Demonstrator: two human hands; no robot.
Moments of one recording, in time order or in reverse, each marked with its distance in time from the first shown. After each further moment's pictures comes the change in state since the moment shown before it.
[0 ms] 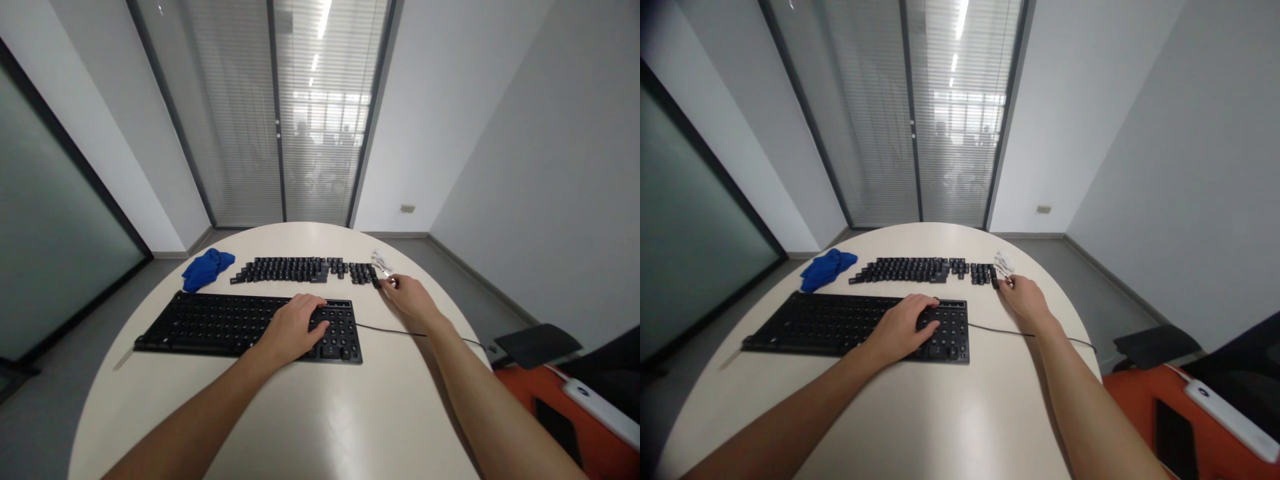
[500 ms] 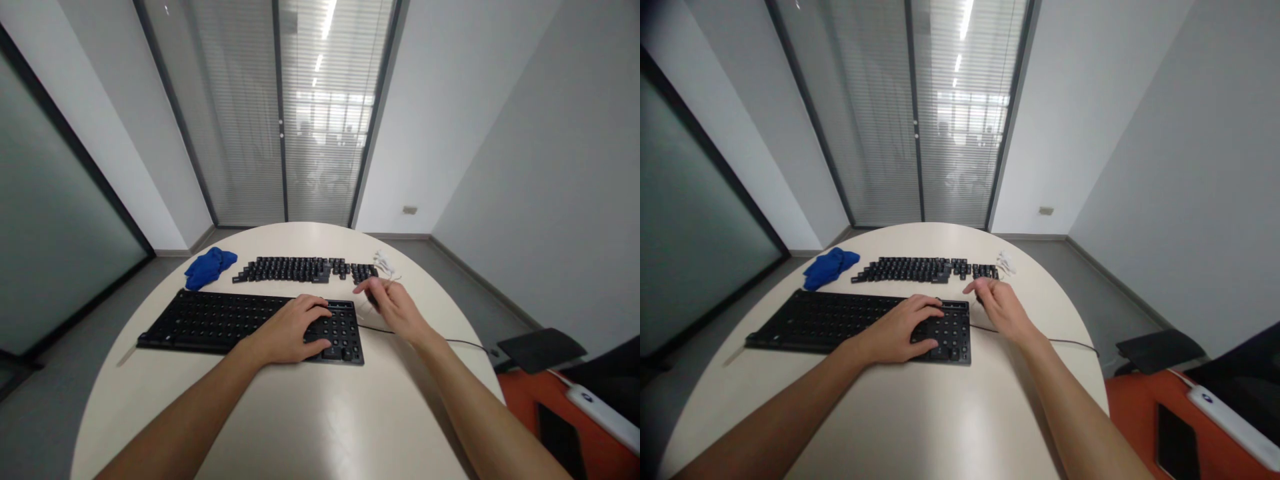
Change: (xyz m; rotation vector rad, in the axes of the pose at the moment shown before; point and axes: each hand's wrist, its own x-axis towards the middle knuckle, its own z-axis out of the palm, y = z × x) left_hand -0.003 -0.009 -0.021 -0.034 -0.180 0.222; right_hand -0.053 -0.060 -0.020 0.641 -0.112 -0.457
